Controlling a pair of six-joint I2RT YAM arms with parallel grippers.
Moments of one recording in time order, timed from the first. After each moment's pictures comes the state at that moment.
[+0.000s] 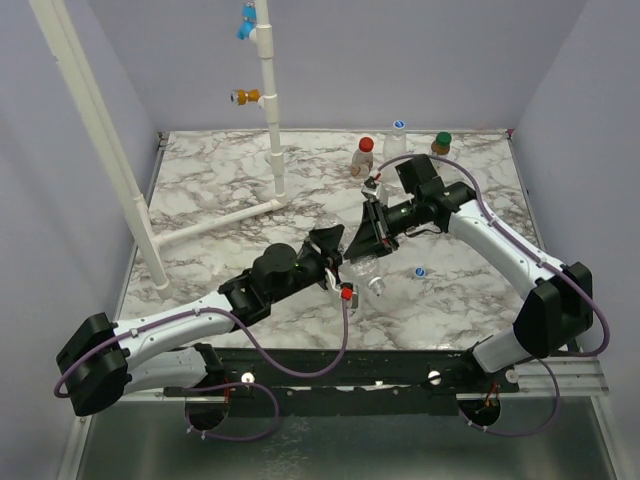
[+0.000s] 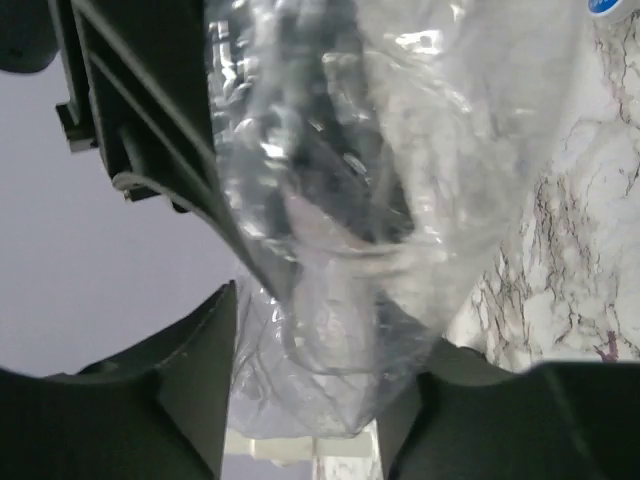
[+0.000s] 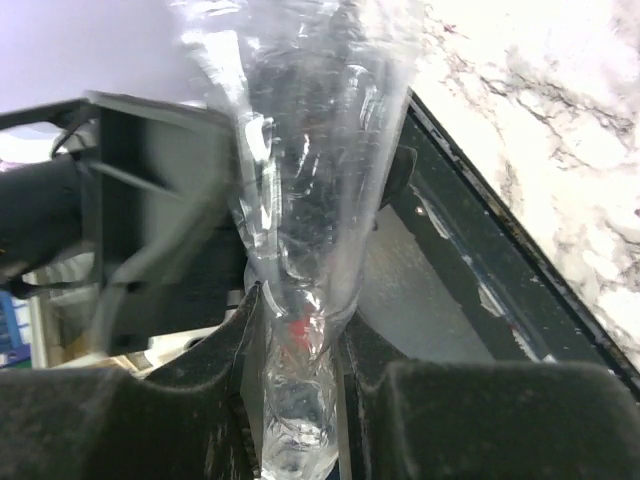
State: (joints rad) left arm -0.97 1.09 0.61 0.35 0.04 1.20; right arm 0.50 1.51 1.29 -0.76 -1.02 0.55
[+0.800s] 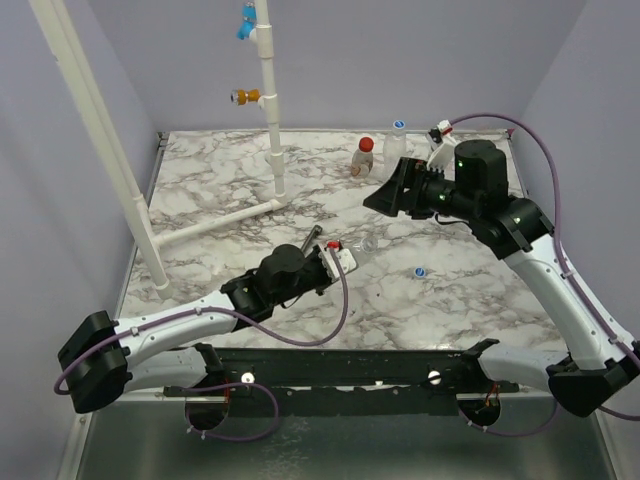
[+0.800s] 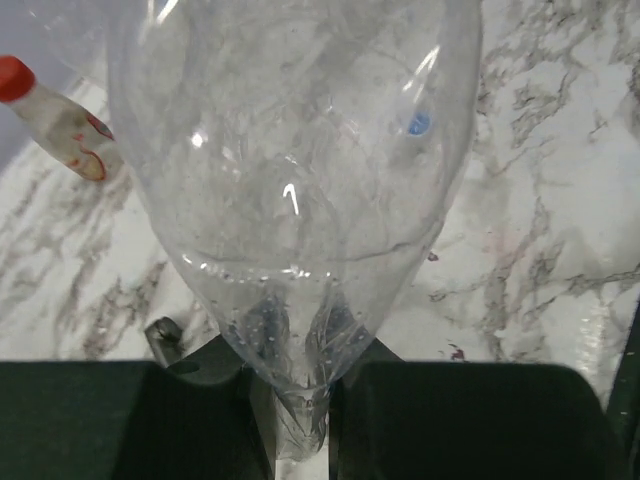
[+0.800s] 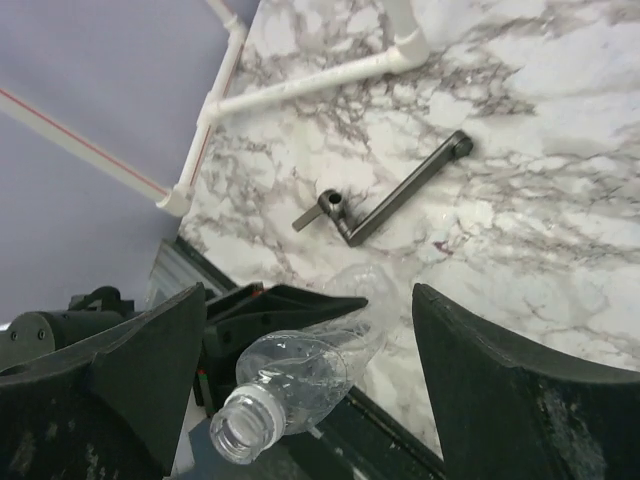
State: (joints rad) left arm -1.01 1.08 0.60 0.27 0.01 0.38; right arm 0.52 1.20 1.40 -0.66 -0.35 0.57
